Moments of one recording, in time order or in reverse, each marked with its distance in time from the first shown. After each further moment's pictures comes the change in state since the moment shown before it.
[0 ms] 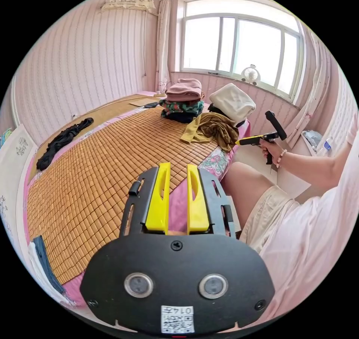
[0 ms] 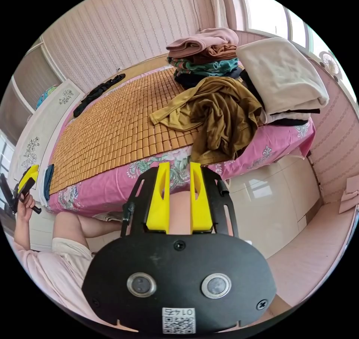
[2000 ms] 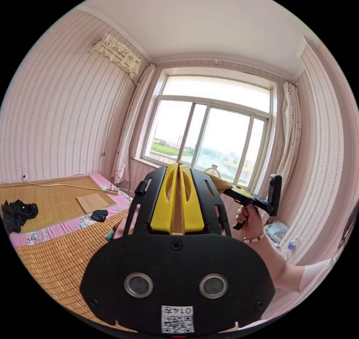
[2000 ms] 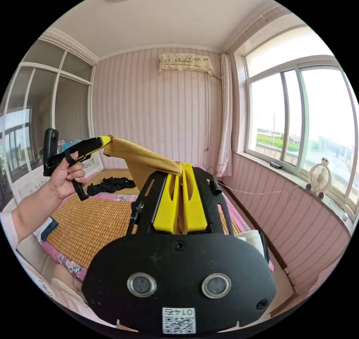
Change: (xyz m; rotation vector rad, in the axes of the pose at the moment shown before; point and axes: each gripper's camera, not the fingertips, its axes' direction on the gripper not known) left arm 0.022 -0.419 -0.149 0.620 0.390 -0.057; right arm 0.073 -0.188 -0.377 0.773 -0.028 -0.270
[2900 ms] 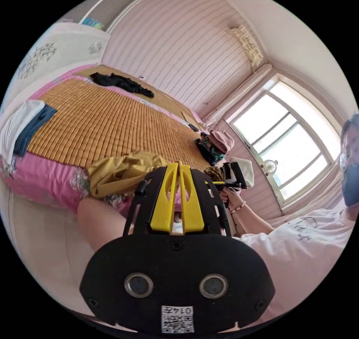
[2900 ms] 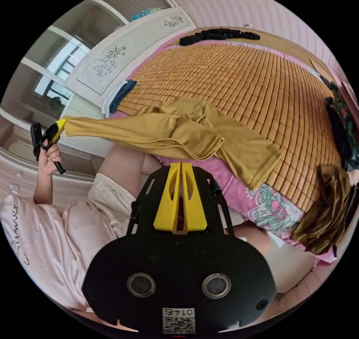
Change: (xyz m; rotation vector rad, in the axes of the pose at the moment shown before) left arm -0.026 0.464 -0.510 -0.213 -0.521 -0.669; right arm -0.345 0.322 0.278 -1.072 -0.777 -0.170
